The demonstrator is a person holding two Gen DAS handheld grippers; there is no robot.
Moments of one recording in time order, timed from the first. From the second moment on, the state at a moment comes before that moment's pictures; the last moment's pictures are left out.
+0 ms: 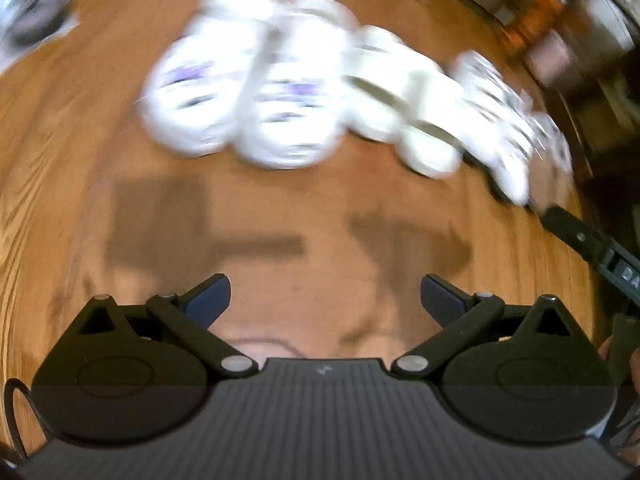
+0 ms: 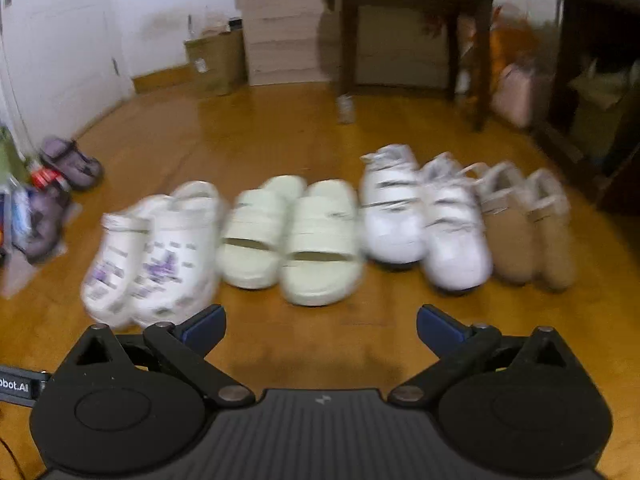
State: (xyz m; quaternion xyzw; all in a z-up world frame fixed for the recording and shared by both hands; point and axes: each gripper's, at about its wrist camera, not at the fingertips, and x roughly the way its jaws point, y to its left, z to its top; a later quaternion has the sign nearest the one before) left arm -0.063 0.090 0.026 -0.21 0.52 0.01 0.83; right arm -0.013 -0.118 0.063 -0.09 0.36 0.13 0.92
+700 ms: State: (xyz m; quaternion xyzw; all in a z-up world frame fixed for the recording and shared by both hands) left arm -0.076 -0.088 0.038 -0.10 0.48 0.09 0.86; right arm -0.040 -0.250 0.082 -0.01 0.37 0.06 0.93
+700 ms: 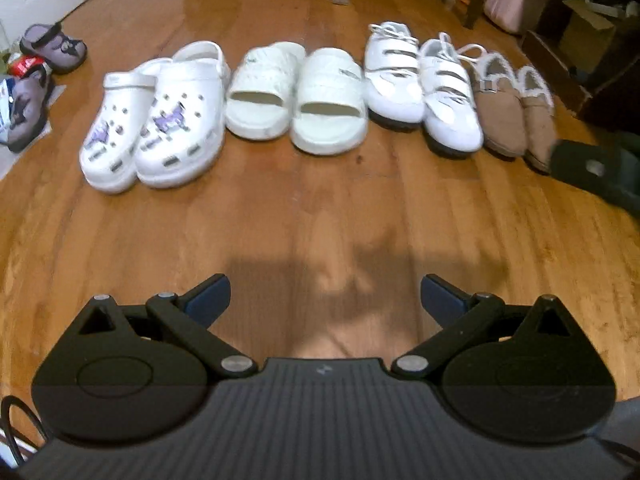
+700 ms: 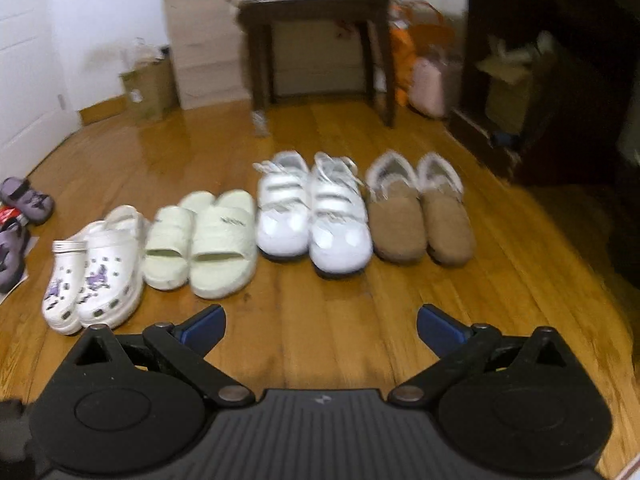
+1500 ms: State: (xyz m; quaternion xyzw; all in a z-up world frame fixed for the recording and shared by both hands) left arm -0.109 -0.093 0.078 -0.06 0.44 0.14 0.89; right arm -0.049 -0.252 0.059 -0.09 0.40 0.09 0.91
